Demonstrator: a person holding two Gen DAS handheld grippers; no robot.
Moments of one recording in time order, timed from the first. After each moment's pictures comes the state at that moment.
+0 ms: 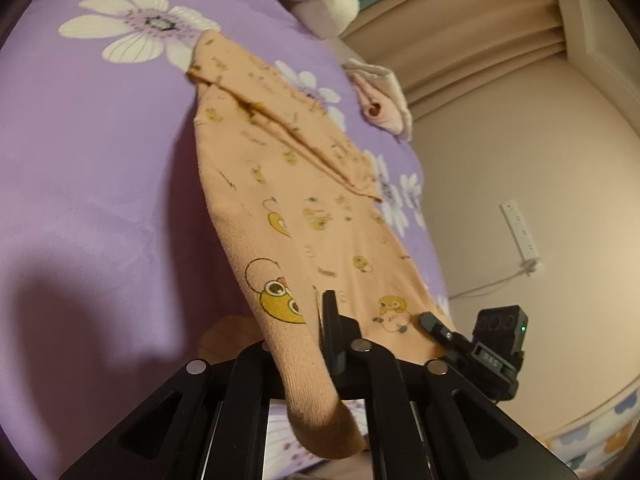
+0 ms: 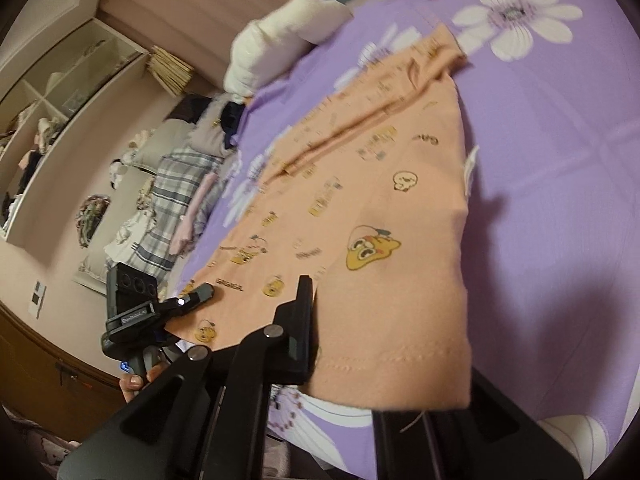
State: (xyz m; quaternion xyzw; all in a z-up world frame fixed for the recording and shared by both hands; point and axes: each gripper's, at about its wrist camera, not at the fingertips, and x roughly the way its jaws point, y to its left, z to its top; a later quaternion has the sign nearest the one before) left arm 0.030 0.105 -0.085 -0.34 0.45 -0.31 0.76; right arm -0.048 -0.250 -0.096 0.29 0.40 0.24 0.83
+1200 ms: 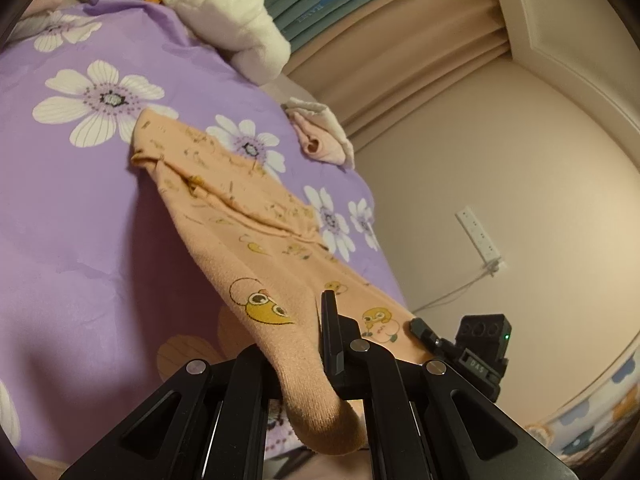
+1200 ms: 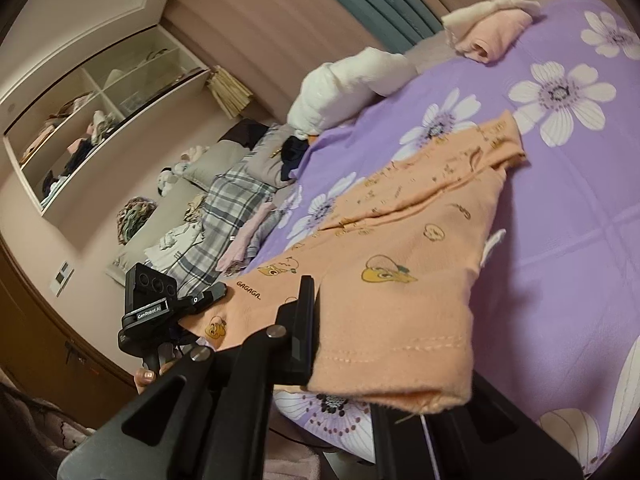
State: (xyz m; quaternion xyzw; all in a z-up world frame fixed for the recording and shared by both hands) left arm 0.013 0.117 -0.025 -0.34 0.36 -0.36 0.79; right arm -0.078 -0.247 -0.033 0.27 0.31 0.30 0.86
